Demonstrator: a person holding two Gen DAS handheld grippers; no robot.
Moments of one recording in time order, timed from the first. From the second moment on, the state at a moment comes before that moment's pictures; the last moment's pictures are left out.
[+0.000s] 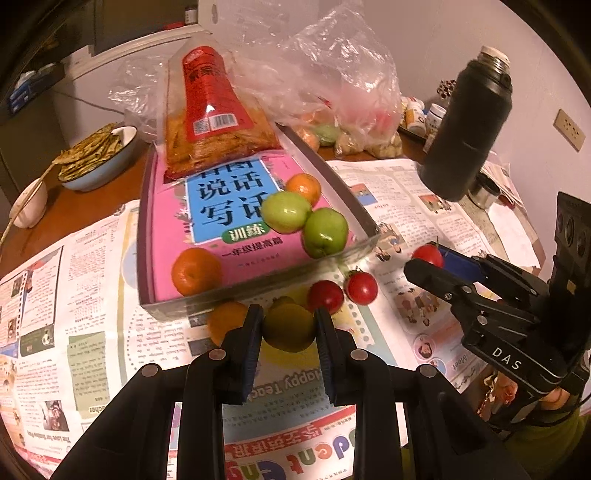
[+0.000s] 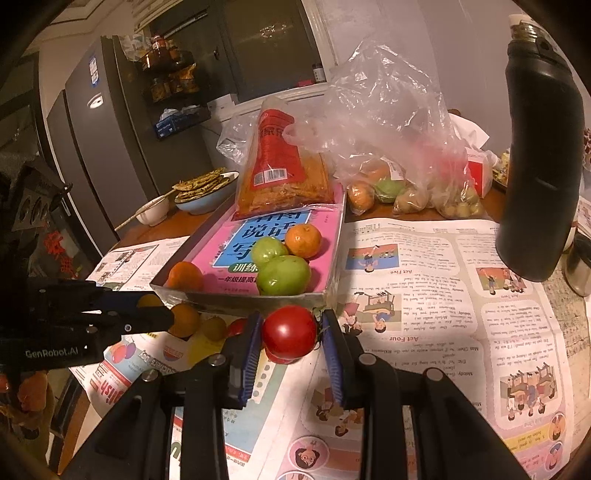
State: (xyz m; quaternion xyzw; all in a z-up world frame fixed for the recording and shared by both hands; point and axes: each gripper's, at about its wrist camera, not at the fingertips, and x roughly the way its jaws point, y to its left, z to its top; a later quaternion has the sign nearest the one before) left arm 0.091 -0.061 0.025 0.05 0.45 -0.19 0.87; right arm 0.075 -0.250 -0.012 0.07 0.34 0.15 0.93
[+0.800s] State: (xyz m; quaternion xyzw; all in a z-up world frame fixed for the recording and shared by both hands) left arm 0.143 -0.067 0.022 0.04 0.45 -0.19 0.87; right arm 0.125 -0.232 0.011 0.04 0.33 0.16 0.93
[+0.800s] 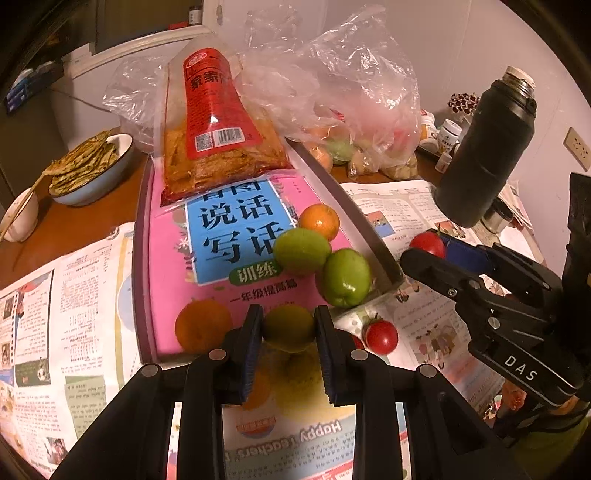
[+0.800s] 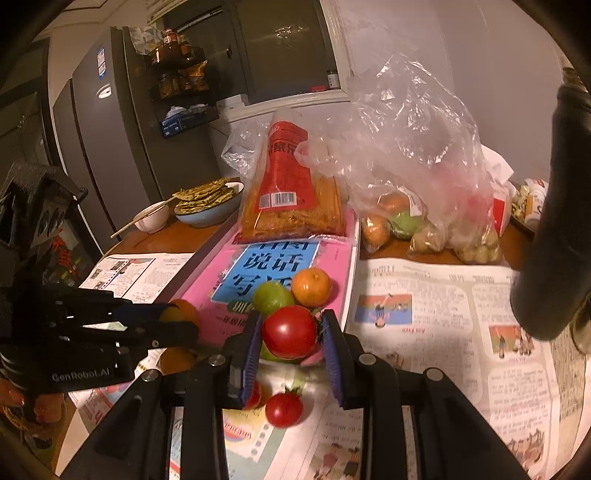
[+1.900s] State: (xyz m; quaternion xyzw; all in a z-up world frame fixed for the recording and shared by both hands) left arm 0.174 -0.094 -0.015 0.05 0.48 -0.20 0.85; right arm 0.188 -0.230 -0.028 0.06 0.37 0.15 0.91
